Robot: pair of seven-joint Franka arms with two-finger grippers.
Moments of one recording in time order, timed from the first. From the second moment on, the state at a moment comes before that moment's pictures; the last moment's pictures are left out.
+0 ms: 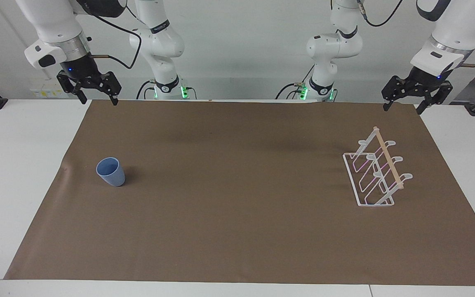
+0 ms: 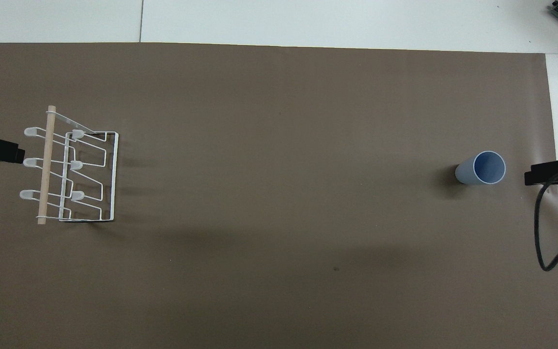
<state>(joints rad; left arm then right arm) 0.03 -0.03 -0.07 -1.55 -0.02 1.56 0.16 -0.26 -0.14 0.16 -1.71 0.02 1.61 -0.04</state>
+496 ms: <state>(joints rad) 0.04 -0.04 -0.06 -1.58 -0.01 1.58 0.16 -0.26 -0.14 0.16 -1.72 0.02 1.61 -0.04</state>
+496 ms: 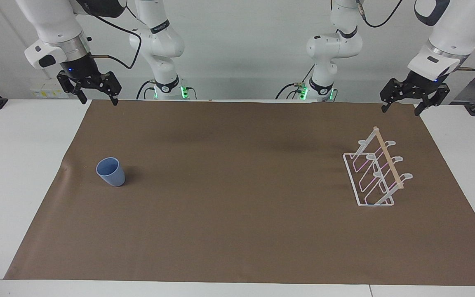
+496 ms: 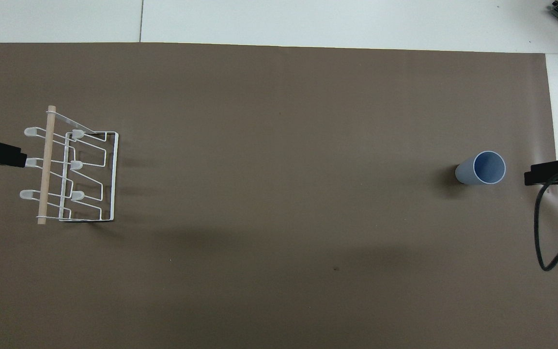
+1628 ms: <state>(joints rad) 0.06 -0.09 -0.07 -1.69 -0.03 1.63 0.16 -0.26 -0.14 0.16 -1.72 0.02 1.61 -0.04</state>
